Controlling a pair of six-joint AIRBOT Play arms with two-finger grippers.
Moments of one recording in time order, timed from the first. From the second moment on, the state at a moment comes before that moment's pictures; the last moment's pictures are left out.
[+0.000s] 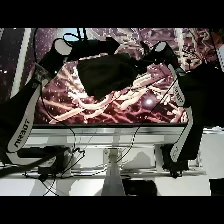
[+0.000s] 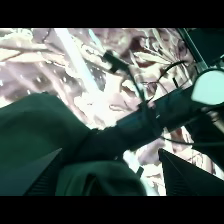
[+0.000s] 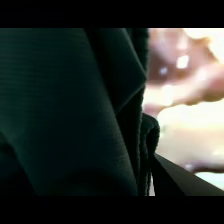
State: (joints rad) left arm -0.42 -1.51 1.45 0.67 -0.60 -1.14; right arm 0.12 -2.15 1.88 -0.83 1.29 1.48
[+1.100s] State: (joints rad) left arm -0.17 -0.96 1.45 1.14 -0.87 -1.14; right arm -0.14 -1.73 2.07 -0.76 1.20 1.54
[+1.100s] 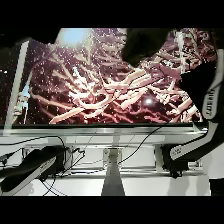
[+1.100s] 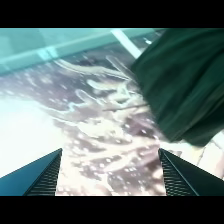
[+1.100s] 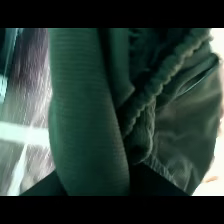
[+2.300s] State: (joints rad) left arm -0.15 -0.81 1.46 1.26 -0.88 -1.14; right arm -1.03 -1.52 2.02 -1.56 1.79 1.84
